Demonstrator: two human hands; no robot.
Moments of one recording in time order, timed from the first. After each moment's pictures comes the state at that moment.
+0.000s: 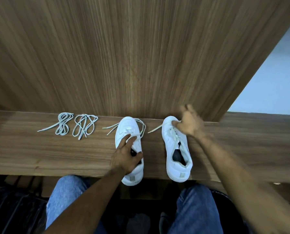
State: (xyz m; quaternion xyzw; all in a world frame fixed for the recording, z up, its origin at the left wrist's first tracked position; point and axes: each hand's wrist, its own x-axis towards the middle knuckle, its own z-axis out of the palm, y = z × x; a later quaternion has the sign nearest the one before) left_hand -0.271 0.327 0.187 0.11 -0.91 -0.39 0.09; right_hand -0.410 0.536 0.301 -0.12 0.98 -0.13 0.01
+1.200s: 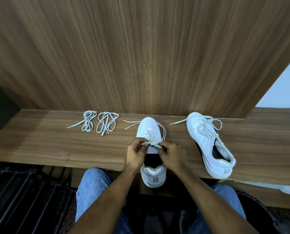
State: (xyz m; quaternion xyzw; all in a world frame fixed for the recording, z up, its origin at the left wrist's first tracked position) left_hand -0.258 0.309 0.181 0.19 -0.76 -0.61 0.14; right_hand -0.297 0.457 0.214 -0.17 0.93 -0.31 0.02
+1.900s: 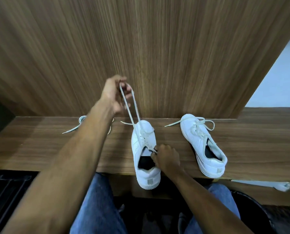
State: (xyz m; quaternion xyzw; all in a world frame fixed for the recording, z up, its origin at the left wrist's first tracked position) left_hand -0.336 0.262 0.395 0.23 -0.56 -0.80 0.02; right_hand -0.290 0.453 0.222 -0.15 0.96 -0.23 0.06
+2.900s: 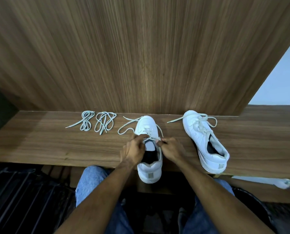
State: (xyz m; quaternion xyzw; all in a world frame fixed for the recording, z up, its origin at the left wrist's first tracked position) left_hand -0.253 0.310 0.216 0.16 -0.94 -0.31 0.06; right_hand -0.306 0.460 0.229 -0.08 0.93 -0.34 0.15
